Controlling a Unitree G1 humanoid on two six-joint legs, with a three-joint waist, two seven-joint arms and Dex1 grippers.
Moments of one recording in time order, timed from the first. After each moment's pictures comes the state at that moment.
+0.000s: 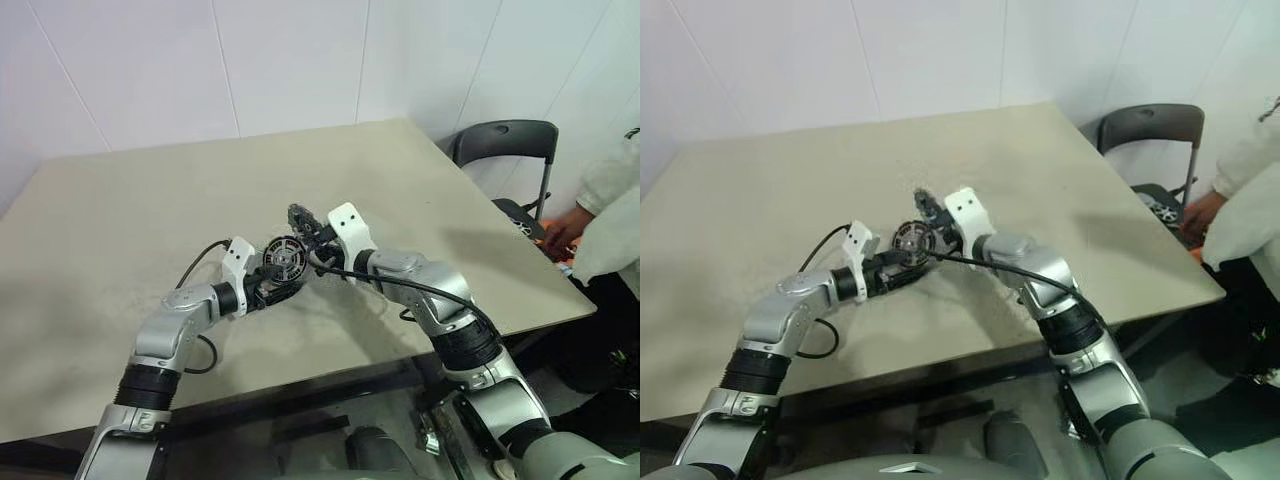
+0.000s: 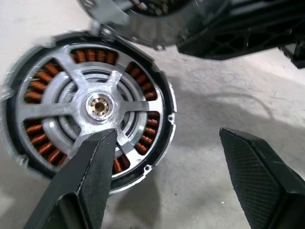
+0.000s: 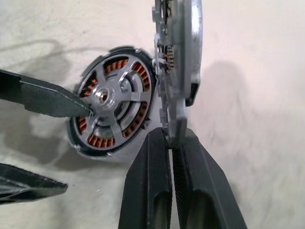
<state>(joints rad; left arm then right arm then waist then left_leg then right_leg) -0.35 0.39 -0.05 0.10 -0.37 0.53 -0.79 -0.67 -0.26 0.36 -0.04 0.24 0.93 0.28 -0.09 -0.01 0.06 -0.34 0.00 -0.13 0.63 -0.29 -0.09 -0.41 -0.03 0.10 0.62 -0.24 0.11</state>
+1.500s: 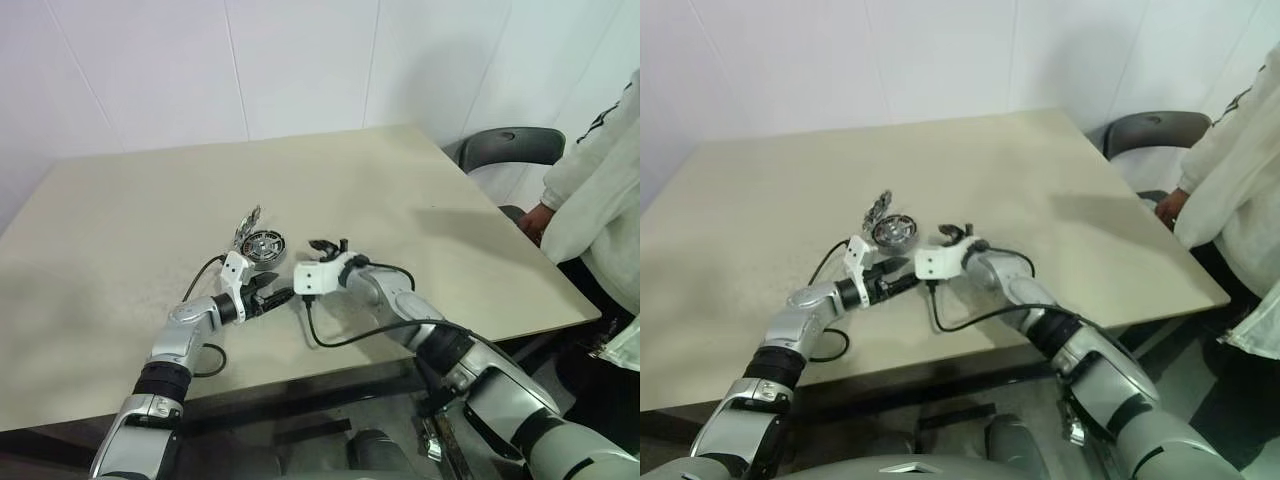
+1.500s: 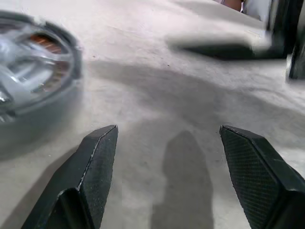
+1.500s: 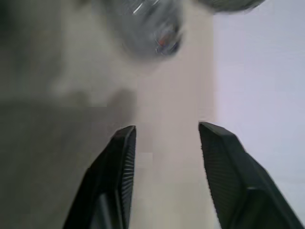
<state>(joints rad) -0.41 0.33 -0.03 0.57 -0.32 0.14 -0.88 -0.66 -0.32 0.71 0.37 -0.68 0.16 0.32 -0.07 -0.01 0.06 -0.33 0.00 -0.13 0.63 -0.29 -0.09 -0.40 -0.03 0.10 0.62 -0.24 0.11</state>
